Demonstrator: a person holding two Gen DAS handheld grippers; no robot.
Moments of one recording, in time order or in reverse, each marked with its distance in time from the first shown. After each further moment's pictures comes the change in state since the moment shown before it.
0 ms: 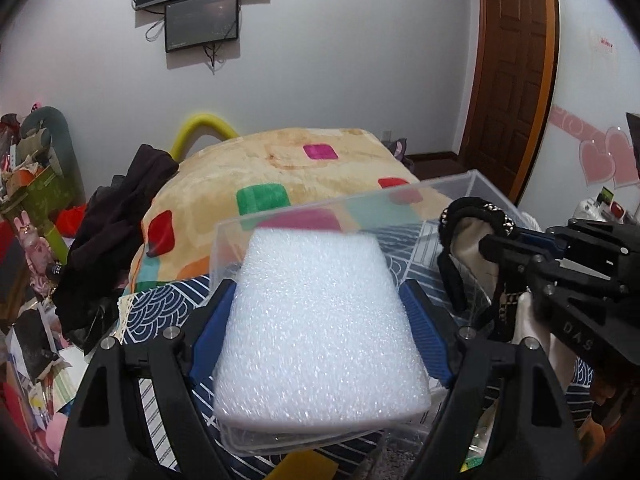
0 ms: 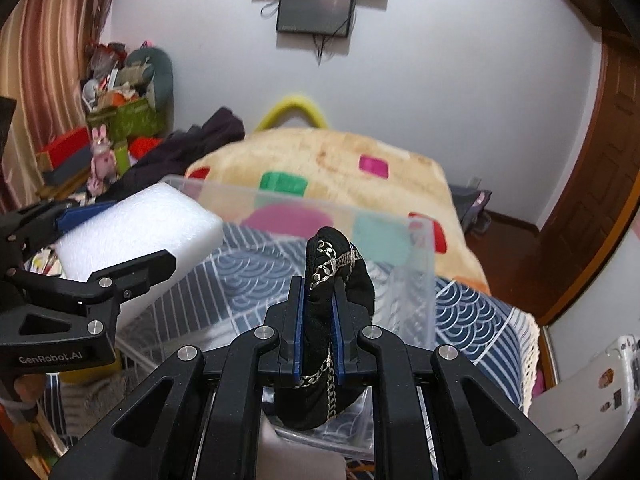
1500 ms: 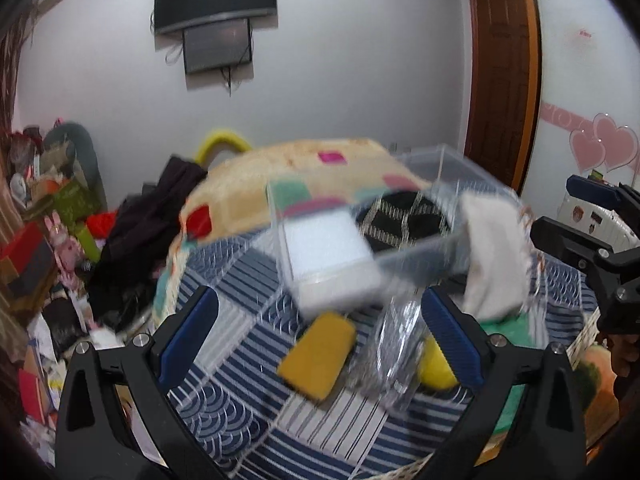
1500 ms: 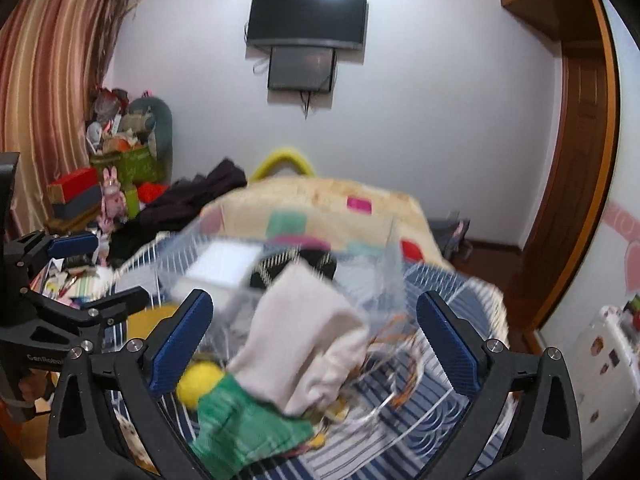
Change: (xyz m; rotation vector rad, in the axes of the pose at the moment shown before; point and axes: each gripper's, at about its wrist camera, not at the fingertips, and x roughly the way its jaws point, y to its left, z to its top) left arm -0.099 0.002 -0.077 0.034 -0.079 0.051; right arm -0.069 0.039 -0.043 0.068 -0.208 -0.057
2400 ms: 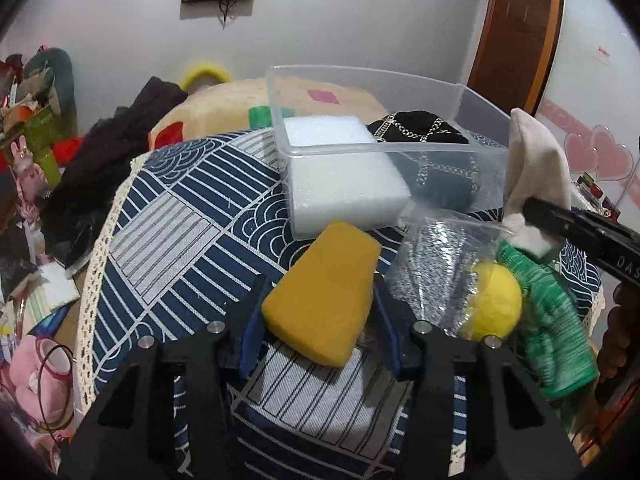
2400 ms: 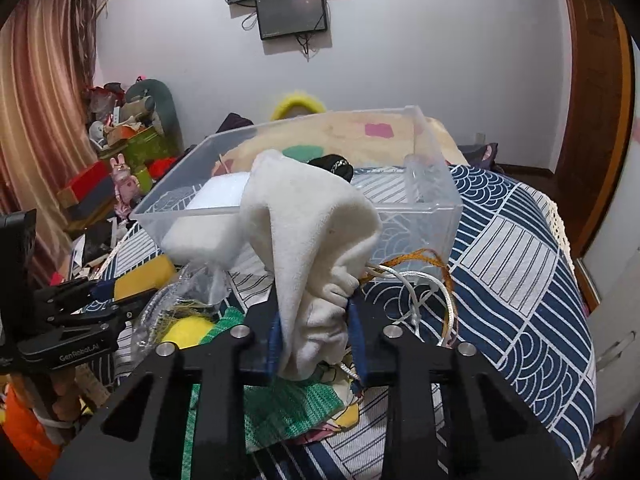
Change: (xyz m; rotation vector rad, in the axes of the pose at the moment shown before) left arm 0.057 0.023 -0.054 -0.131 0.169 -0.129; right arm 0.031 -0.014 -0.036 0.155 0.169 0.127
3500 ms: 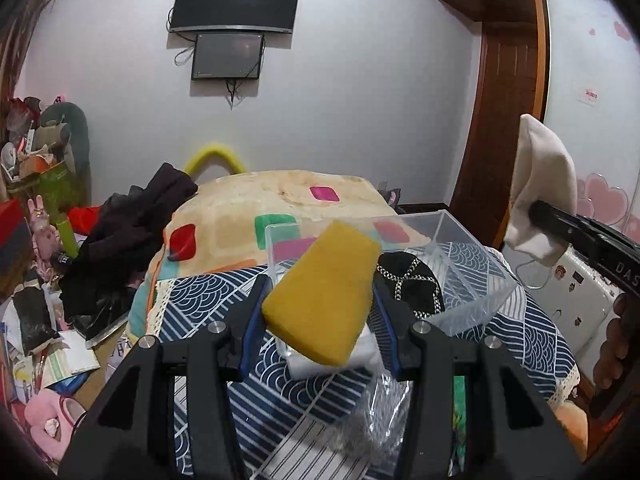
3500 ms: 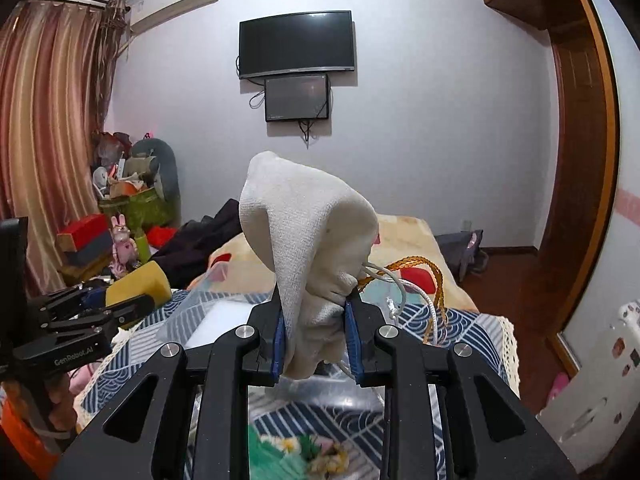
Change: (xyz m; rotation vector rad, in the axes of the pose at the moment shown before) left arm -0.067 -0.014 0.084 0.008 -0.272 0.028; right arm -0.047 0.003 0.067 -0.077 -0.278 -0.057
